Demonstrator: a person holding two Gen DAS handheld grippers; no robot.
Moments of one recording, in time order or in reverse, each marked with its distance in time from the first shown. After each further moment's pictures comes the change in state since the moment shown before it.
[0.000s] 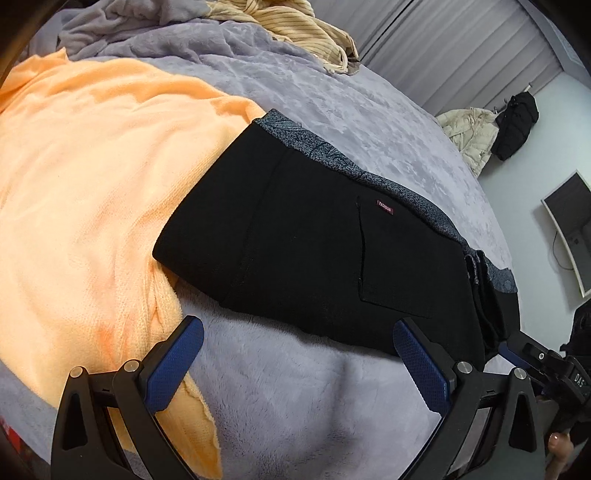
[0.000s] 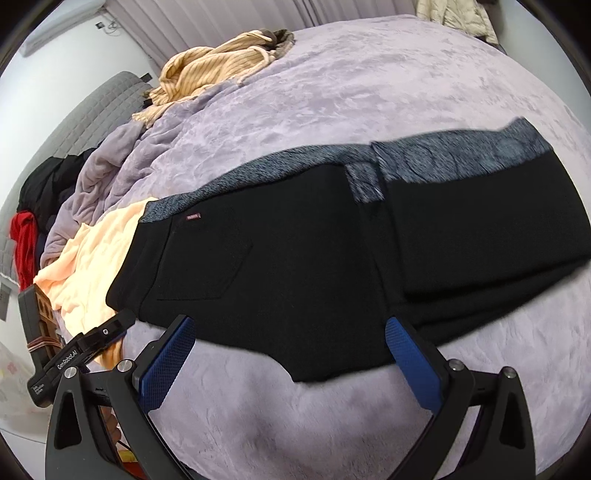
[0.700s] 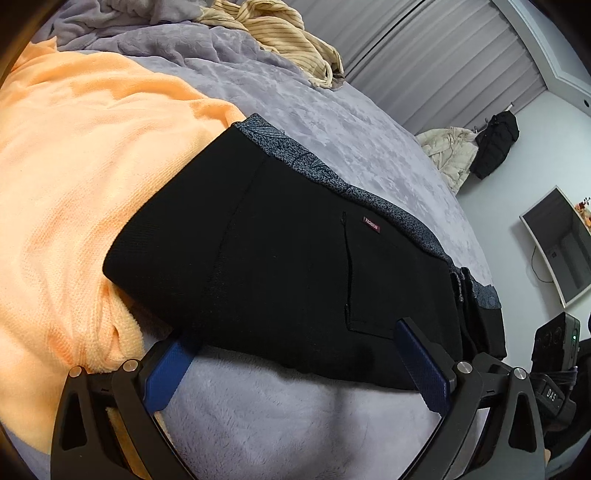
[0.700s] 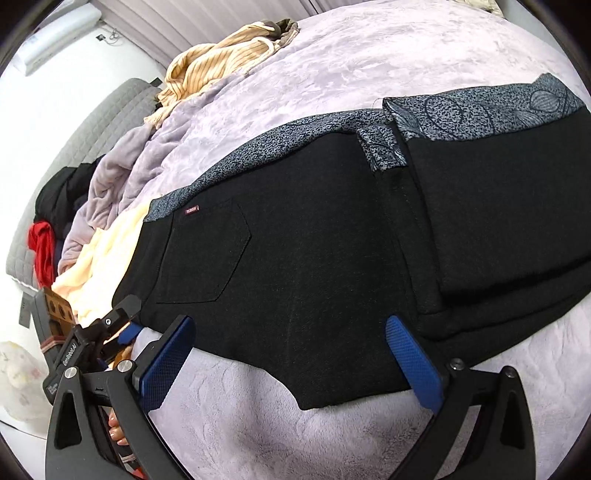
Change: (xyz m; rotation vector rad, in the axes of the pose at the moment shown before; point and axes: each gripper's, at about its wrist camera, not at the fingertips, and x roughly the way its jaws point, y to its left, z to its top) left arm 0.022 -0.002 0.001 -0.008 -0.071 -0.106; right arm 0.038 -0.020 -0.007 0.051 0.026 0.125
